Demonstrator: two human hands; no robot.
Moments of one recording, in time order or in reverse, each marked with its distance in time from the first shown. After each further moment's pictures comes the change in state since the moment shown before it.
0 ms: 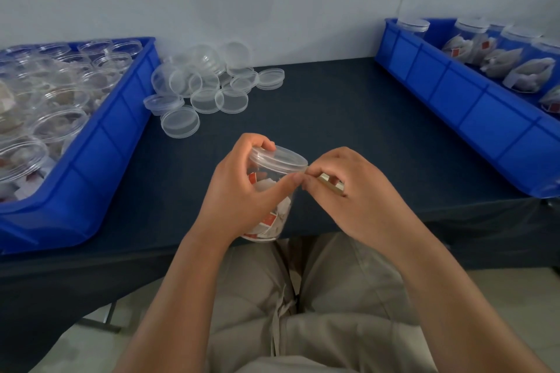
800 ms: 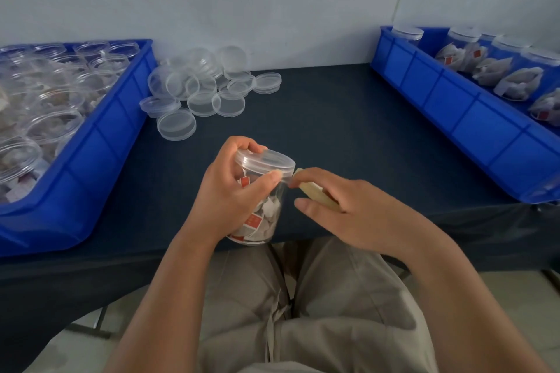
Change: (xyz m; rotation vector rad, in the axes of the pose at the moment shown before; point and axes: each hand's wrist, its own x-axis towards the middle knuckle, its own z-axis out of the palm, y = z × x) left_hand 0.004 -0.010 -0.009 -0.188 -0.013 -0.081; right_hand 0.000 0.015 -0.011 -0.072 -0.333 0.005
